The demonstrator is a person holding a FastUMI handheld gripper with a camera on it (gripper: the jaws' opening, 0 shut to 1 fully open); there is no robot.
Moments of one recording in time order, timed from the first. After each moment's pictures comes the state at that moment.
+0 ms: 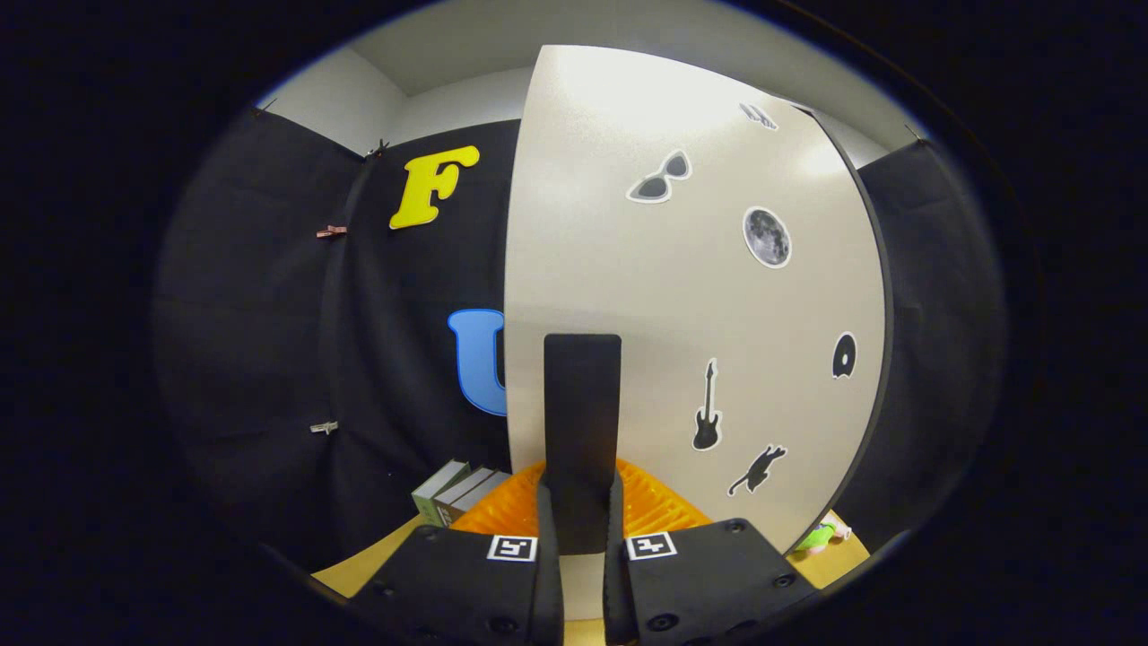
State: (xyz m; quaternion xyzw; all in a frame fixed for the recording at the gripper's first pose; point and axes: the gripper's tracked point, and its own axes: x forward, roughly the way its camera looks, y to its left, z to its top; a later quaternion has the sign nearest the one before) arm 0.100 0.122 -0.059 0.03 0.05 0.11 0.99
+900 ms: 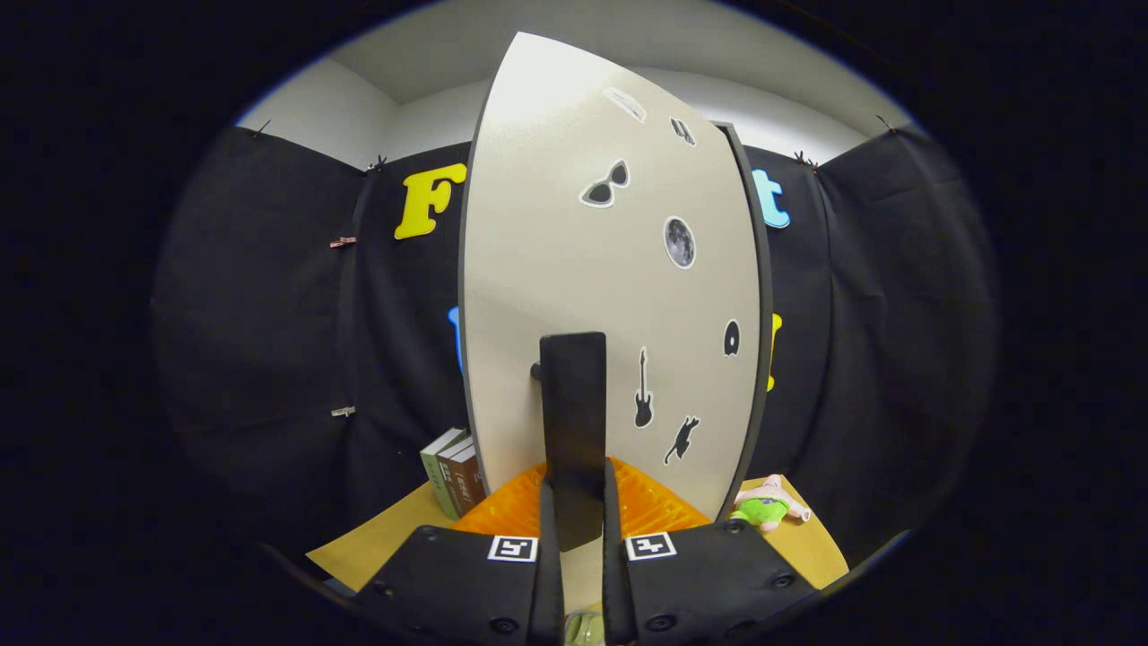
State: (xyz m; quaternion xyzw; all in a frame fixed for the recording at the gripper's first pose) arm -0.013 0.008 -0.044 0.04 0.07 0.10 0.99
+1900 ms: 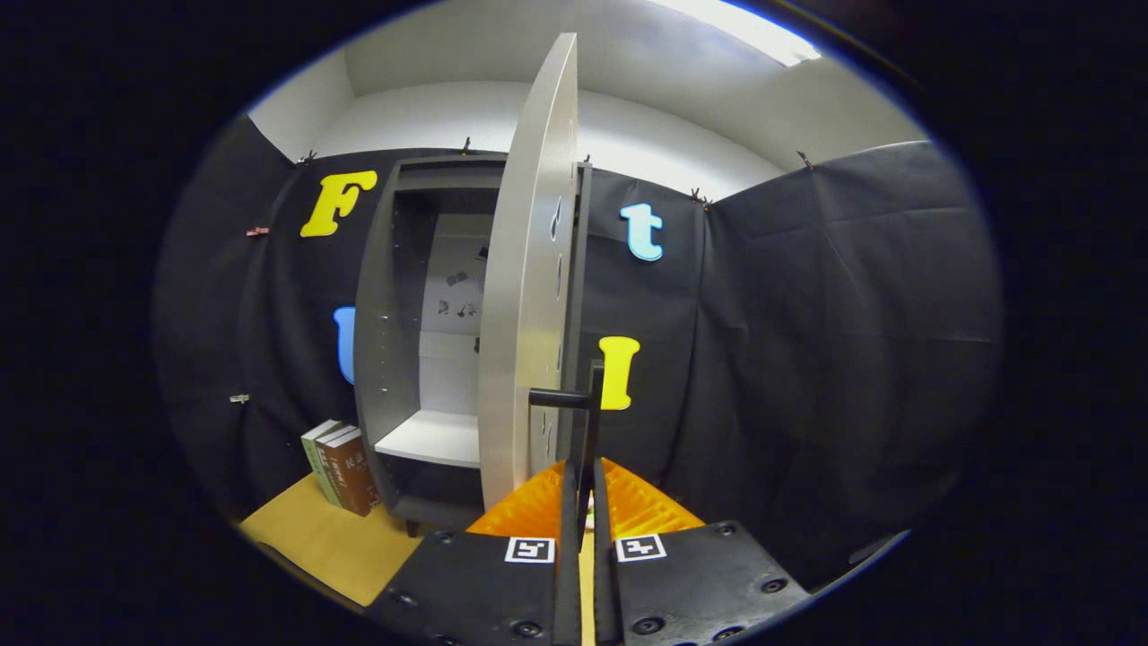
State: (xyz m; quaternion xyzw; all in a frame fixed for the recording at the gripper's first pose) arm -0.055 -0.160 -0.017 -0.03 0.03 -0.08 1.00
